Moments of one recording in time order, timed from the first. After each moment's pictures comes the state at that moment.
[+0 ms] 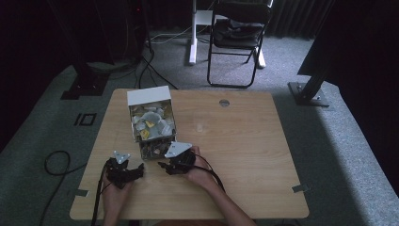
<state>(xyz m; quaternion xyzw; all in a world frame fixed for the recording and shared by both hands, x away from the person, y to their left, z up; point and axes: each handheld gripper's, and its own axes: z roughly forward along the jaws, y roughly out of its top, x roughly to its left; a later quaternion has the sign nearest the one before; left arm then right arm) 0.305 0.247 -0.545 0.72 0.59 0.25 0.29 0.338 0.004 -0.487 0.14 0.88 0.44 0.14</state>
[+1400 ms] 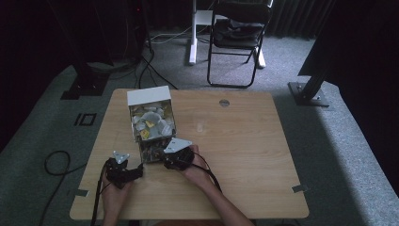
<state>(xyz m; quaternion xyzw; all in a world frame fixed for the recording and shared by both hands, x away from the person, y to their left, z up) 0.305 0.248 -0.545 0.71 0.59 0.25 0.29 0.344 0.011 -0.484 0.18 0.86 0.46 0.16</state>
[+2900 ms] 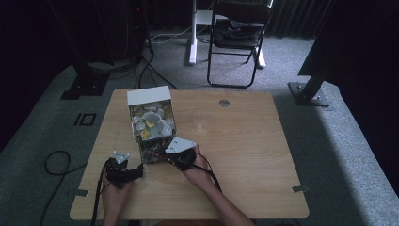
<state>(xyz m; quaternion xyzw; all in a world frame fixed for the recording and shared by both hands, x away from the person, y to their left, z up) 0.305 0.248 -0.545 0.71 0.59 0.25 0.29 0.331 0.004 -0.461 0.17 0.83 0.49 0.18</state>
